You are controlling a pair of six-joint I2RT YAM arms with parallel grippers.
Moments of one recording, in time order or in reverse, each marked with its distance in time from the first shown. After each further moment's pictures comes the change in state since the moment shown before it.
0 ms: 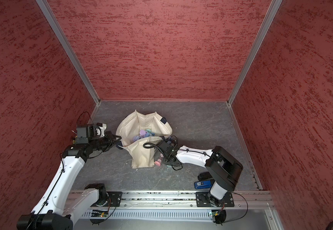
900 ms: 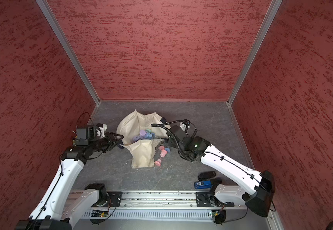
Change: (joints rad) left arm -0.045 -0.053 0.001 -0.023 -0.005 -0.031; right arm -0.029 -0.404 0.258 -0.184 0.257 -0.050
